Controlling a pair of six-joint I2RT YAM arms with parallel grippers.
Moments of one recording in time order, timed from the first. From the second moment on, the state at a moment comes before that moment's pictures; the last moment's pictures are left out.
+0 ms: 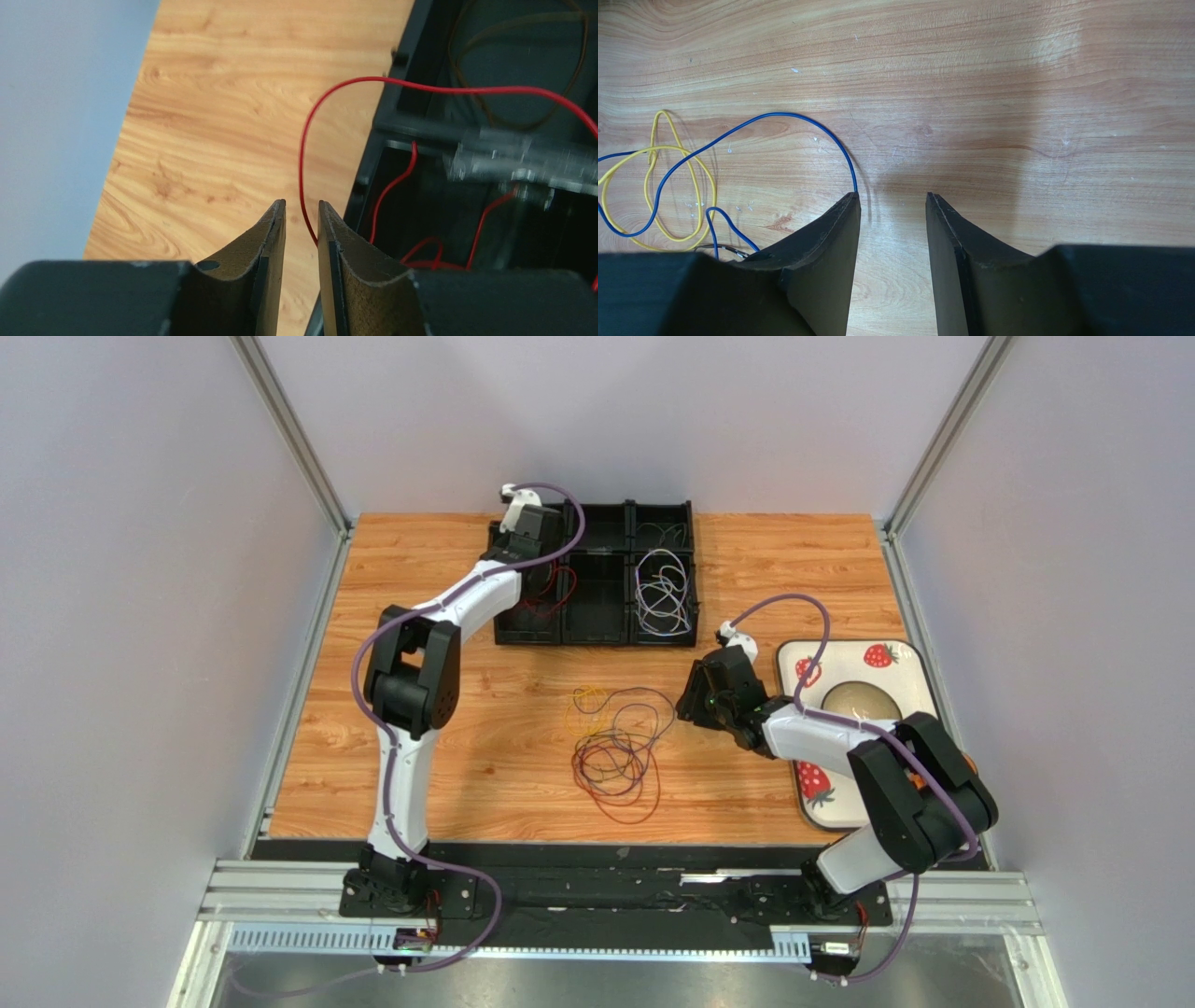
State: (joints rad) left arm -0.39 2.21 1.80 -0.27 -0.81 -0.07; right arm 0.51 1.50 0.64 0.09 0.12 0.65
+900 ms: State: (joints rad) left arm -0.39 2.01 1.61 -0.29 -0.31 -0.26; right arm 0.52 1.50 0.64 0.09 0.12 0.65
